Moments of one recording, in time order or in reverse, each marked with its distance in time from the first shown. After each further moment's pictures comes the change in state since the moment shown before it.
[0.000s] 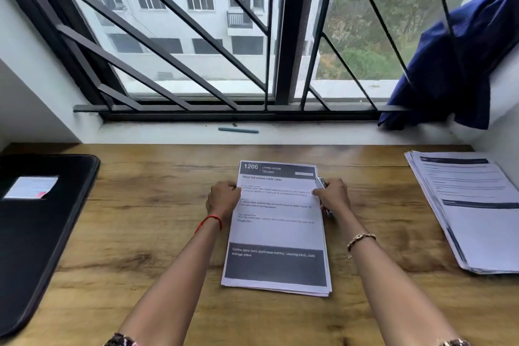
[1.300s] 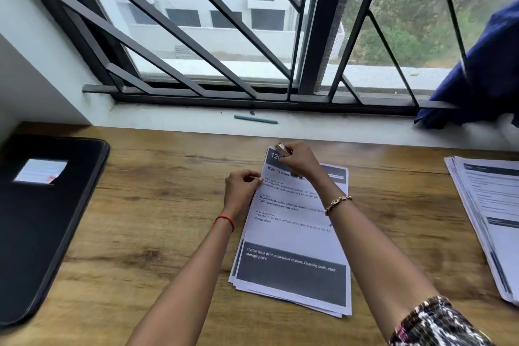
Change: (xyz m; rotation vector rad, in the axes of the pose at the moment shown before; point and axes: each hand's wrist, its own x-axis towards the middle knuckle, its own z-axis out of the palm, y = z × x) left_hand 0.020 0.000 0.010 -0.381 0.022 0.069; right_hand 0.032 -0.111 0.066 -0.078 -0.370 -0.449
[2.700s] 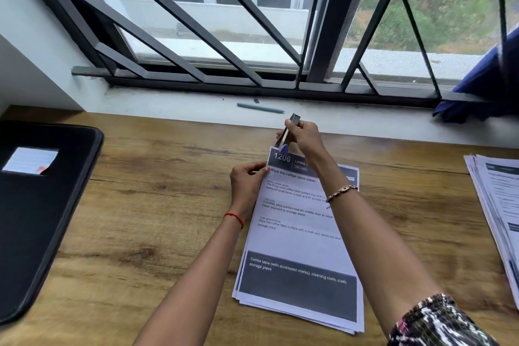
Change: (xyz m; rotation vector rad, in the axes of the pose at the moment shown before) left_hand 0.014 -0.010 0.020 -0.353 0.066 -0.084; right_hand 0.034 -0.007 0.004 0.748 0.082 0.169
